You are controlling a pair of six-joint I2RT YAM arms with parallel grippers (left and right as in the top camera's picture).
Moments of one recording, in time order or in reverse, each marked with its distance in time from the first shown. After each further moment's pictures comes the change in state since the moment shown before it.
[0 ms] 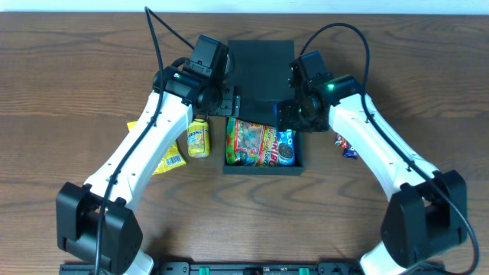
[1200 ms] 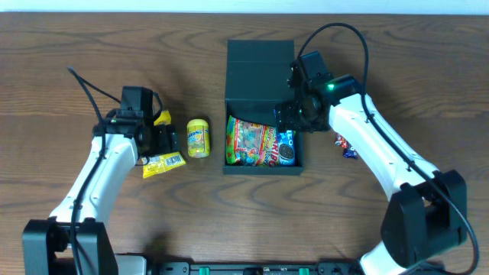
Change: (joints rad) left arm 0.362 -0.227 -0.570 0.186 -0.106 0.041; right arm -0.001 0.000 0.000 -0.004 0.008 -0.046
